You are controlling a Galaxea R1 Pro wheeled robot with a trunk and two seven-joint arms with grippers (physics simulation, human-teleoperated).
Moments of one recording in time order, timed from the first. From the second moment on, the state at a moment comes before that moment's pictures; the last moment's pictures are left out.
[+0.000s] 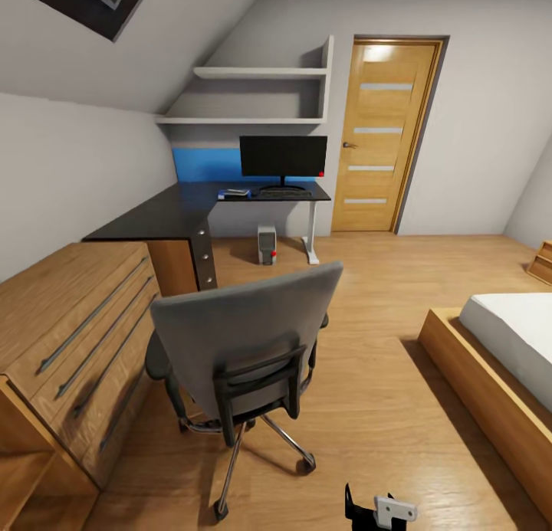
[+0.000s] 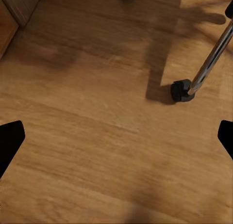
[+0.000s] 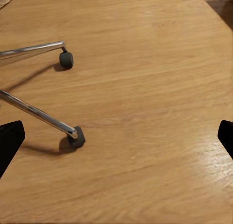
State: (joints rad) left arm -0.11 -0.08 0.59 -0.36 -0.24 -0.45 -0.05; right arm -0.34 0.03 0.60 -0.18 -0.62 -0.71 -0.20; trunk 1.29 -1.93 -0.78
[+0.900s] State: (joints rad) left arm -0.11 -0.15 0.50 -0.94 -0.23 0.01 0.03; right arm -0.36 0.08 0.59 -0.44 -0.53 -0.47 -0.37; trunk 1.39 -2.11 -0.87
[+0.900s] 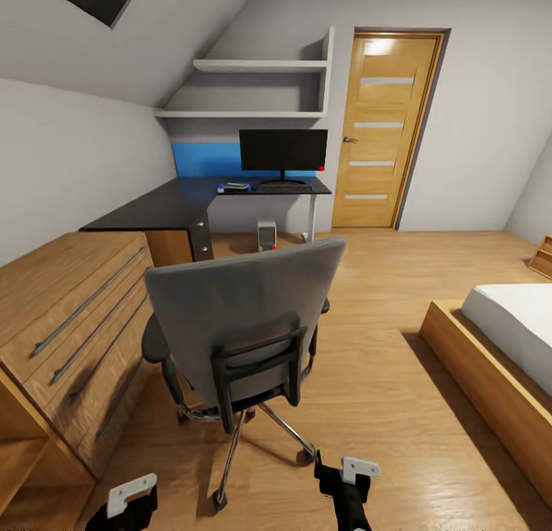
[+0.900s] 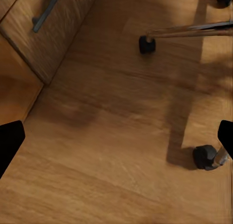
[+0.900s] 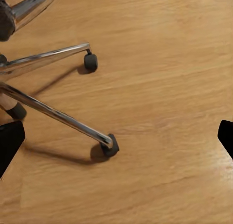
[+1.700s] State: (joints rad) left arm -0.13 -0.17 0.27 -1.27 -0.08 0.28 0.03; right arm -0.36 0.08 0.60 -0.78 -0.35 -0.24 -0.49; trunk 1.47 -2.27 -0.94
